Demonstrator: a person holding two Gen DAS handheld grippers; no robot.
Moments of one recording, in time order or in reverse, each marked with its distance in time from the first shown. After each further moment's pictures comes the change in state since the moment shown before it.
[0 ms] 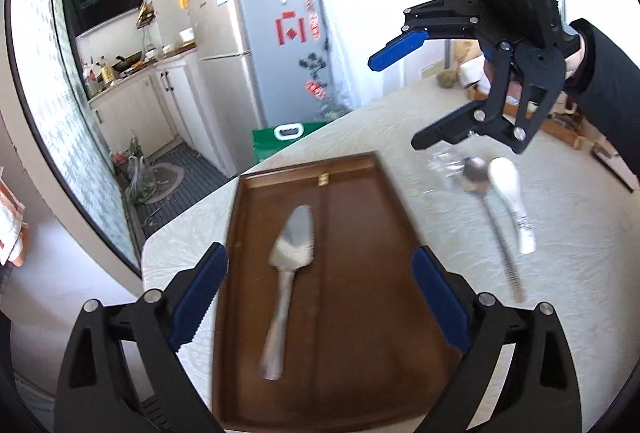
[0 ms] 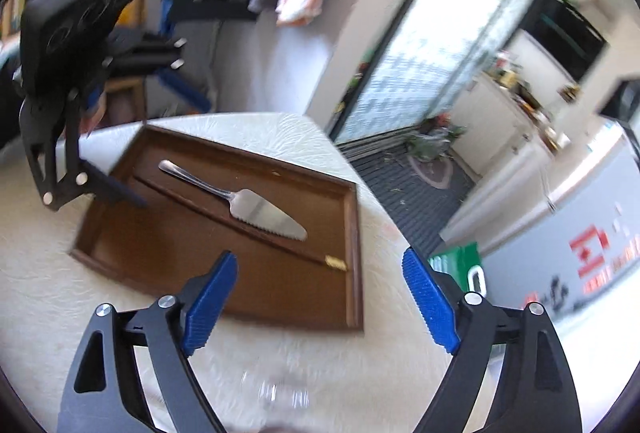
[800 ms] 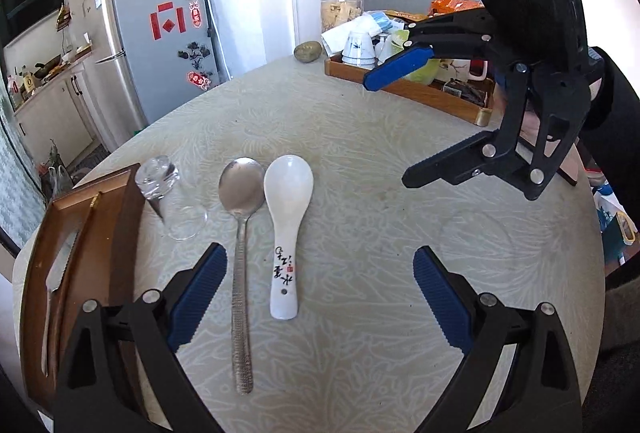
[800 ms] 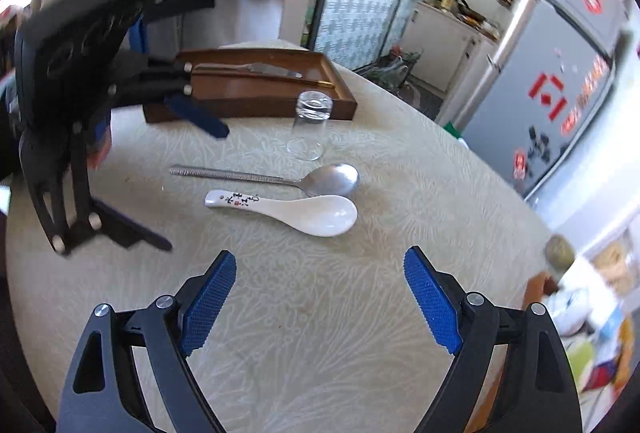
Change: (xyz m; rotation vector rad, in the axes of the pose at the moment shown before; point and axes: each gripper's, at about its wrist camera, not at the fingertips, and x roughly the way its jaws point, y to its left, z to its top) left arm 0.057 -0.193 0.022 0.079 0.092 -0.239; right arm -0.098 0.035 -0.189 0.344 0.073 -0.008
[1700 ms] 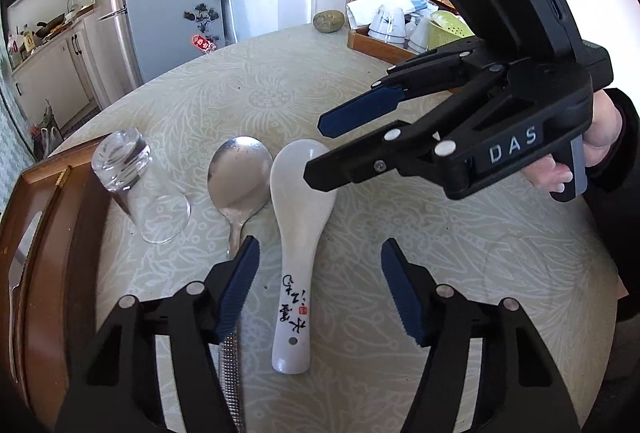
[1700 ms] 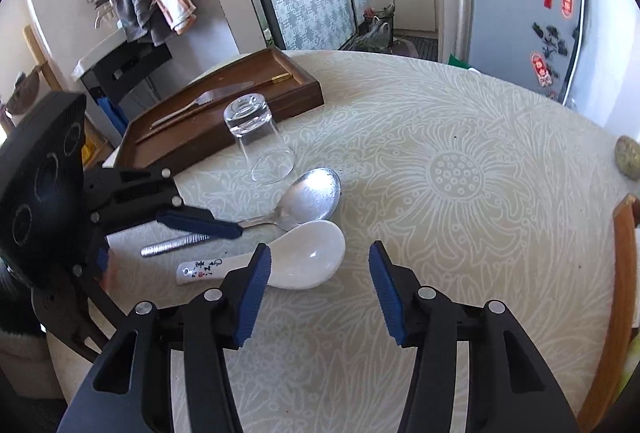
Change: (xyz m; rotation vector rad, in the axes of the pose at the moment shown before) left arm 0.049 0.021 0.004 -0.103 0.085 -0.015; right arm 0.073 -0.050 0.011 0.361 0.029 0.178
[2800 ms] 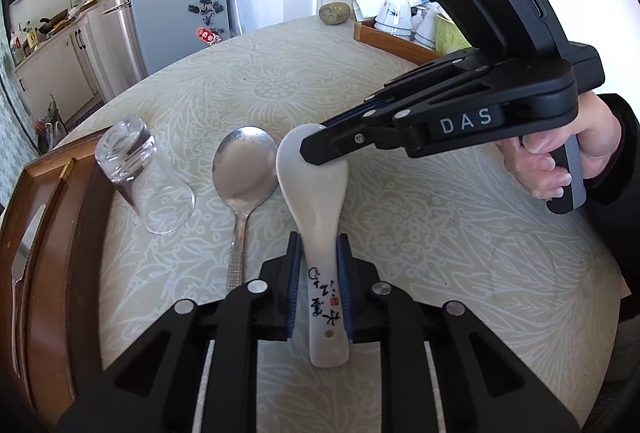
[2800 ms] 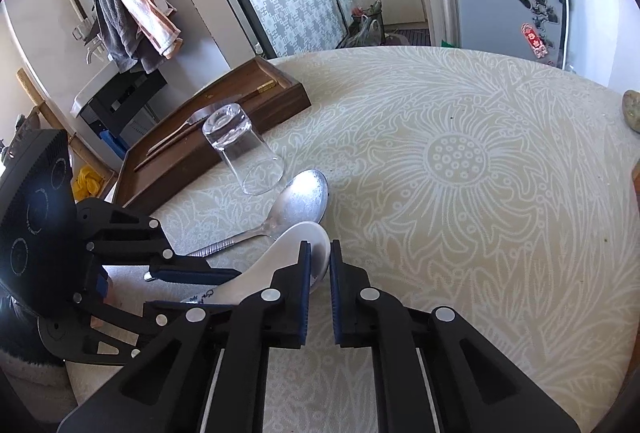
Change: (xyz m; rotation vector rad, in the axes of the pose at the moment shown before) left arm 0.005 0.001 -0.002 -0.007 0.020 0.022; right arm 0.006 -0.010 -0.004 0.088 -0.031 0.030
